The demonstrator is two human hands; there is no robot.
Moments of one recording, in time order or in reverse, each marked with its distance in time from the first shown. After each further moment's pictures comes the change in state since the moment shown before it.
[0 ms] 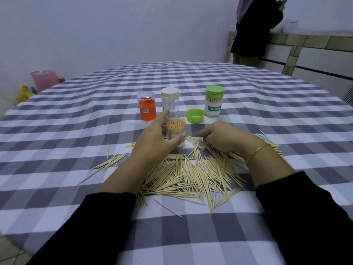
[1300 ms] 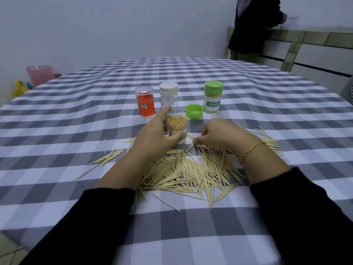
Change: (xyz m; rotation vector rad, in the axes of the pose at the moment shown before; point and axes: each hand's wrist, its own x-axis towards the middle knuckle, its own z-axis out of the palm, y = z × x) left_hand -0.002 0.004 0.002 0.034 -0.028 0.018; right_hand 0.008 0.005 0.011 -0.124 0.084 0.038
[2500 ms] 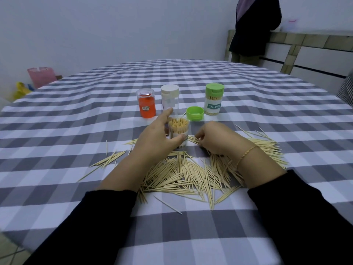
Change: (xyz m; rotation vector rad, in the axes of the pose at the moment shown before) left_hand 0.001 -0.003 0.001 0.009 -0.004 0.008; right_hand -0.001 -0.013 0.004 0.004 -0.026 -0.029
